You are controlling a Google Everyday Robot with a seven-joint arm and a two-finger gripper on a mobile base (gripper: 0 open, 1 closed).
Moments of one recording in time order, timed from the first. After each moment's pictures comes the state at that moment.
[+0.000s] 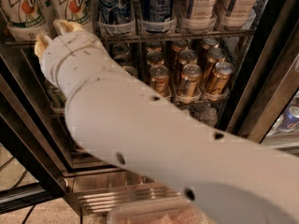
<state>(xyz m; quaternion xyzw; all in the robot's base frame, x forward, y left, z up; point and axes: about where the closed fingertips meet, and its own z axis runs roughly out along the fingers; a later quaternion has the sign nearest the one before) 0.500 0.163 1.052 -0.31 0.63 0.10 0.71</state>
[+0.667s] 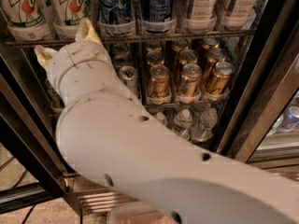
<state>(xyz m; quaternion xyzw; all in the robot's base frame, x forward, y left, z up) 0.500 0.146 1.041 -0.28 0.64 0.05 0.71</state>
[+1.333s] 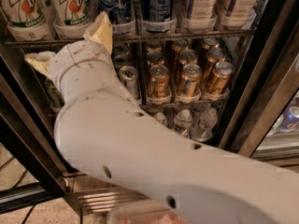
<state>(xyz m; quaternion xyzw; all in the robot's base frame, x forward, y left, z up) 0.511 0.142 1.039 -0.26 0.64 0.04 0.72</state>
